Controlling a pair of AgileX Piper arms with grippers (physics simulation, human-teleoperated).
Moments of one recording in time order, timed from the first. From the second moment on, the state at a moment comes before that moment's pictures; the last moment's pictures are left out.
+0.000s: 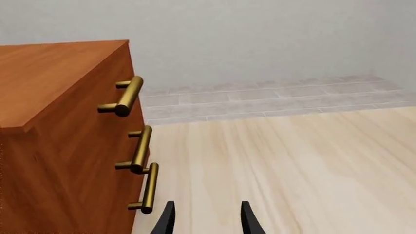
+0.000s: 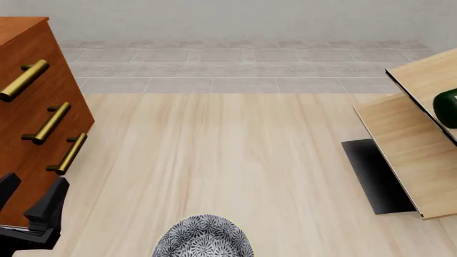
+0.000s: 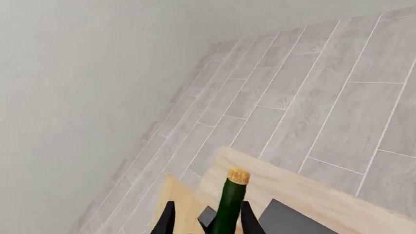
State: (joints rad) left arm -0.09 0.13 0.00 -0.06 0.03; right arm -0.68 1.29 -1.04 0.02 0.54
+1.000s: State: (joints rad) left arm -0.09 0.15 0.00 -0.09 0.03; right arm -0.71 1.22 -1.09 0.09 0.55
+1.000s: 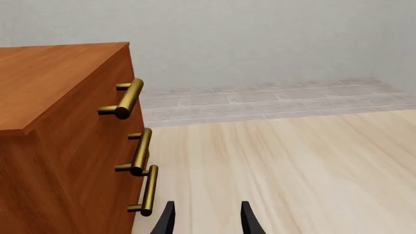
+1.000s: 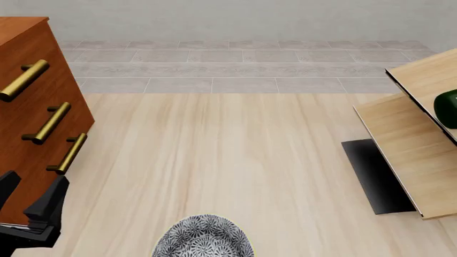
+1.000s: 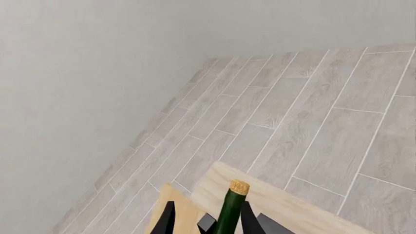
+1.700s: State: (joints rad) left arm -0.09 0.13 0.00 -0.07 0.03; right arm -0.70 1.10 -1.07 0.14 0.53
